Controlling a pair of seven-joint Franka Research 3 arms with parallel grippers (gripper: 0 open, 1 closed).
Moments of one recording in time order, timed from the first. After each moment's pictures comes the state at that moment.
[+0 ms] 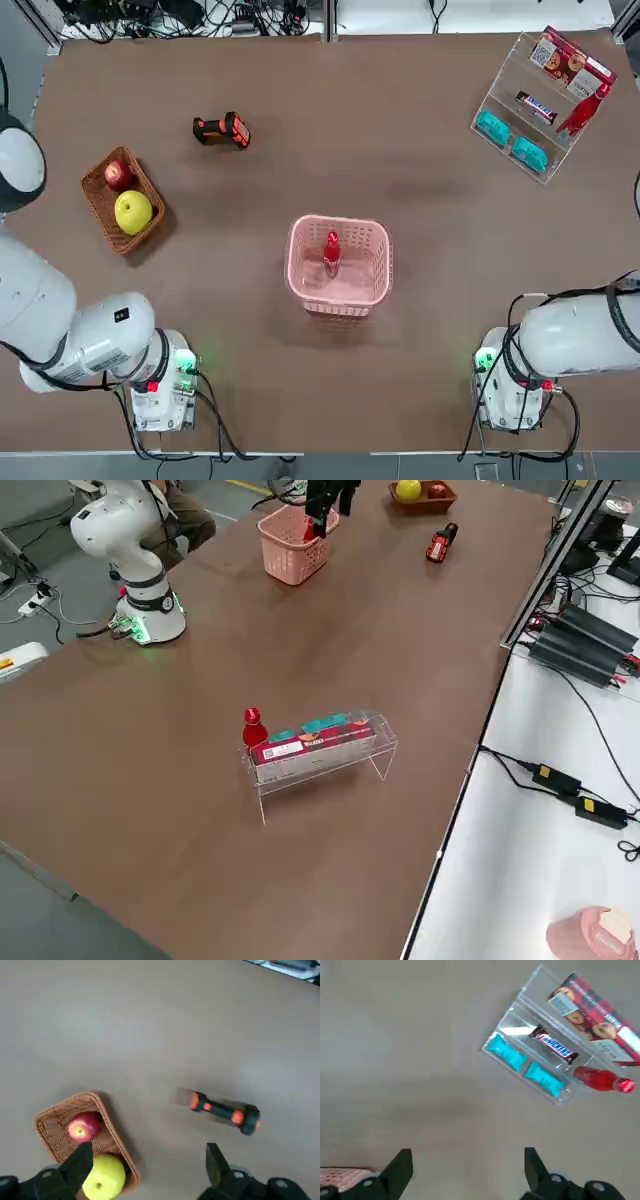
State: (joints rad) left arm 0.32 0.20 -0.27 -1.48 0.05 1.71 -0.24; right arm 0.01 0.04 -0.03 -1.43 0.00 1.45 0.04
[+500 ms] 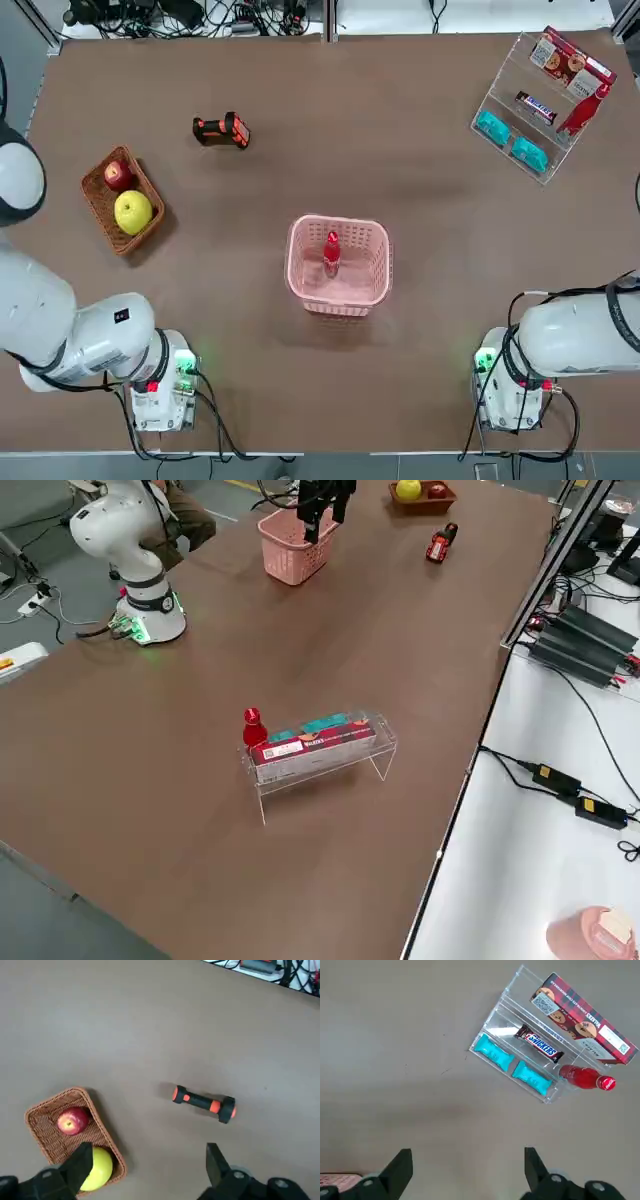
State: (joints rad) left arm 0.32 0.11 -0.32 -1.48 0.03 1.67 -0.26; right arm -0.02 0.05 -0.02 -1.43 -0.02 1.45 0.03
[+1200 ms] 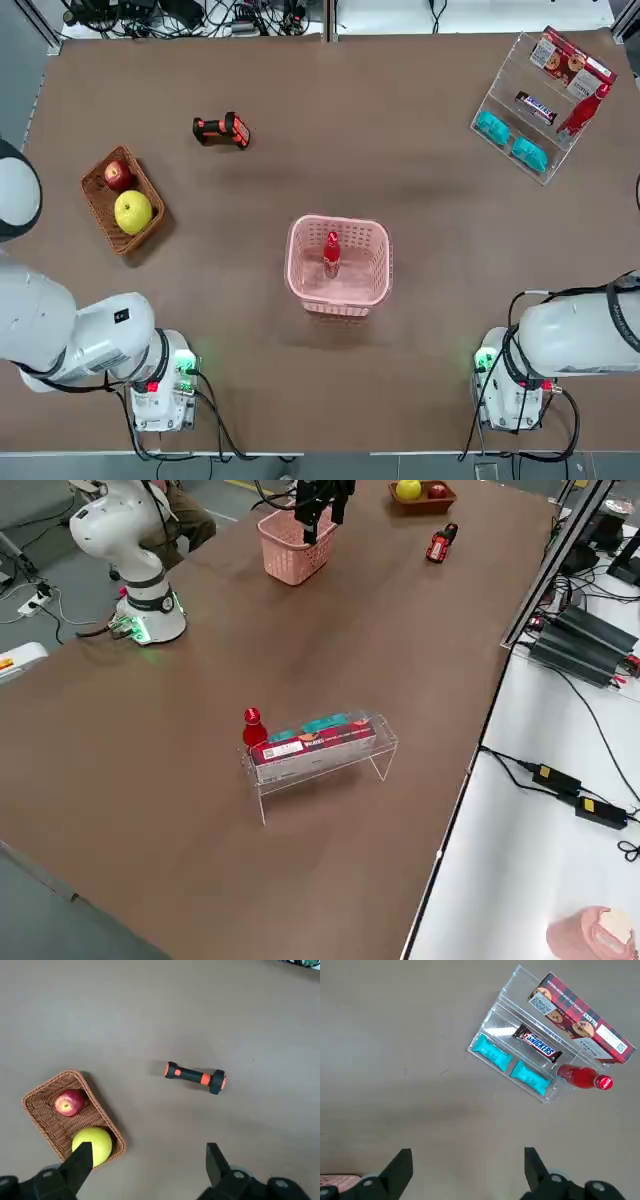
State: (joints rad) left arm 0.32 0.06 -0.31 -1.48 -0.03 1.58 -0.19; right arm -0.02 0.05 -0.02 -1.43 -0.02 1.45 0.03
